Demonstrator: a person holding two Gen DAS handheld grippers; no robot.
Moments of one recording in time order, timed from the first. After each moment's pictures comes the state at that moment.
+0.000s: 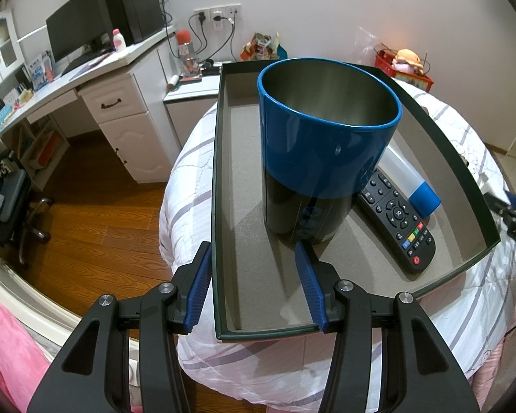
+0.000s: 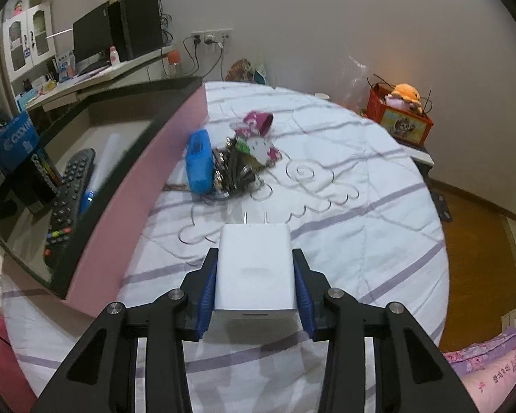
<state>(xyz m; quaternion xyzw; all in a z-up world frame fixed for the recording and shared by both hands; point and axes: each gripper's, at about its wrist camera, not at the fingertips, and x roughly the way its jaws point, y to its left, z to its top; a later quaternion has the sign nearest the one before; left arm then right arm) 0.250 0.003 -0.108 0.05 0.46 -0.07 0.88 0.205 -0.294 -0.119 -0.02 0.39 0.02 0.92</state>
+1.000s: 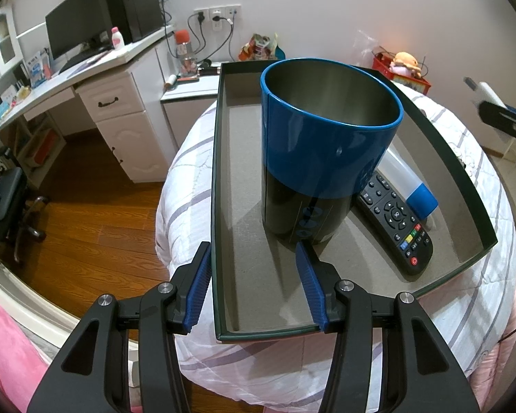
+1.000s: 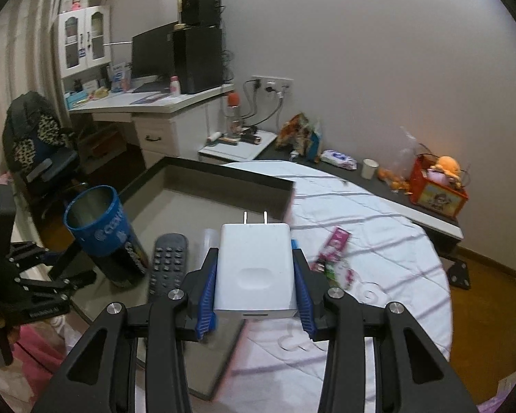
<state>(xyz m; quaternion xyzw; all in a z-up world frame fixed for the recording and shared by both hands) 0.252 0.003 -0.109 0.05 0.46 -0.07 0.88 0.230 -0.211 -0.038 -0.07 0.31 0.12 0.94</state>
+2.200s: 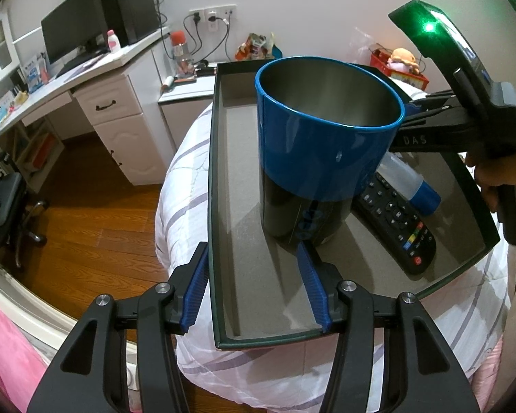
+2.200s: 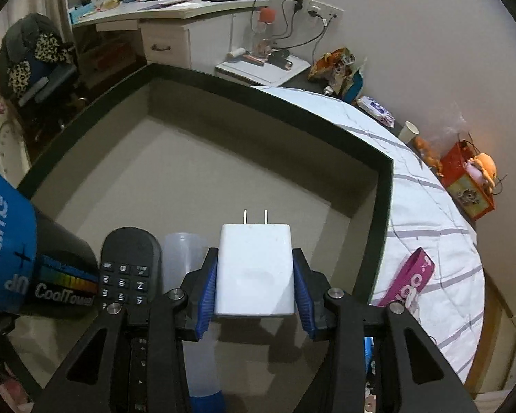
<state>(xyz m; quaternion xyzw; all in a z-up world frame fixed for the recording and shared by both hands) 0.260 0.000 -0.114 0.05 0.46 -0.08 0.88 0.340 -0.154 -0.103 -0.17 0.46 0.13 0.86</state>
